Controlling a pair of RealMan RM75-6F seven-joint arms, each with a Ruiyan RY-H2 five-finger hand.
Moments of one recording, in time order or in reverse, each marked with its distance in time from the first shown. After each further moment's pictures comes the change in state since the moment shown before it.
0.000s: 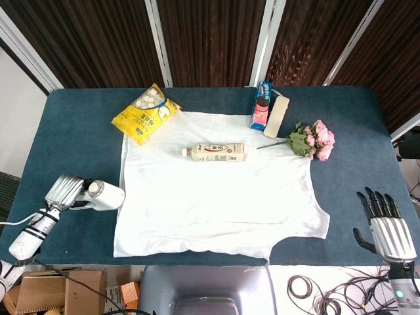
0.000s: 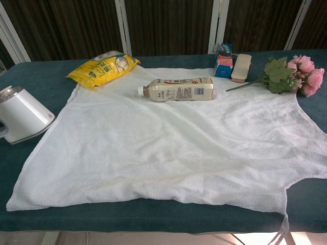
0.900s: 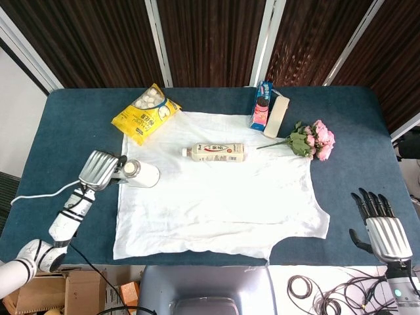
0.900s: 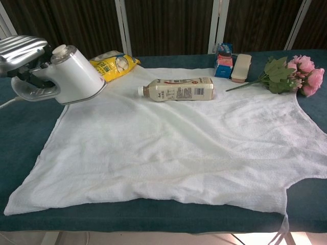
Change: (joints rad) left arm -0.170 0.117 -0.202 -0.601 -0.183 -0.055 0.695; right arm 0.017 0.018 -0.012 -0.007 -0.018 -0.035 0.031
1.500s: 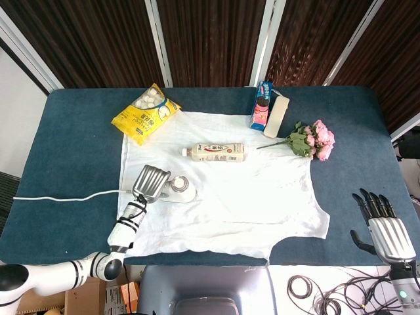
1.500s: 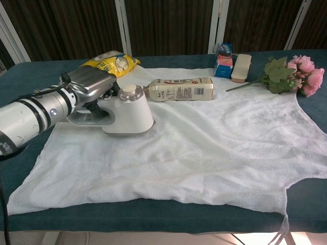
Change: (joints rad) left arm -0.127 -0.212 -0.090 -0.262 -0.438 -0.127 0.800; right arm 0.000 0.032 -0.011 0.000 -0.020 -0.001 0.070
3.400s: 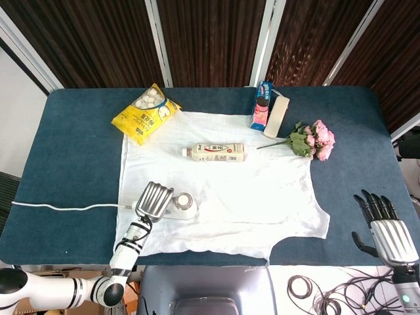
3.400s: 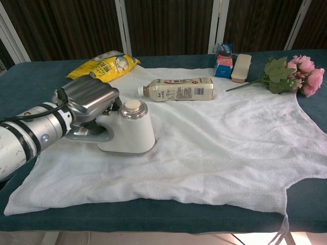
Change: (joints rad) left arm 0.043 0.008 0.099 -0.265 -0.044 0.206 0.282; right arm -0.017 0.005 -0.007 -0.001 -0.027 0.037 0.005
